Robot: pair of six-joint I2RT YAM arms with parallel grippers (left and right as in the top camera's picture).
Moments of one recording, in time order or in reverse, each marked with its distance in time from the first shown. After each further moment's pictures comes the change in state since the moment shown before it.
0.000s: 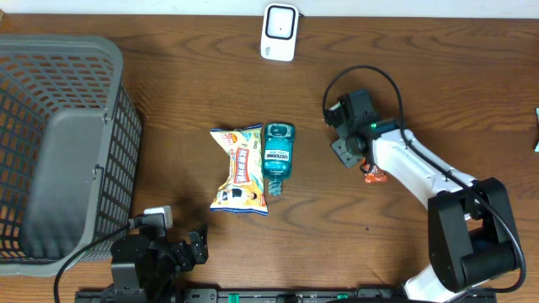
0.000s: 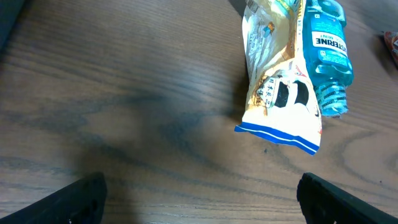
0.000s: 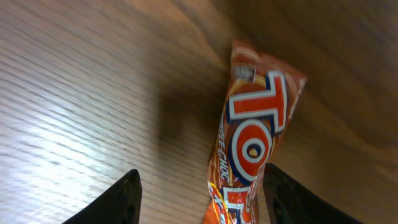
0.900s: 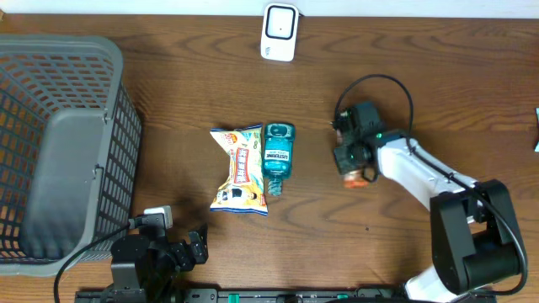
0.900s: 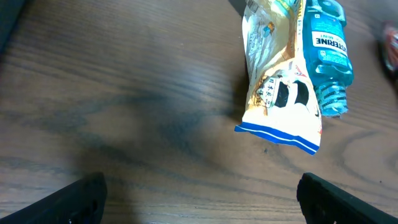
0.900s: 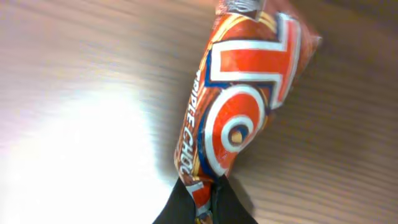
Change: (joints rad) left arm 0.000 0.000 0.000 0.000 0.000 0.000; right arm -0.039 -0.017 -0.075 0.046 -0.275 0.237
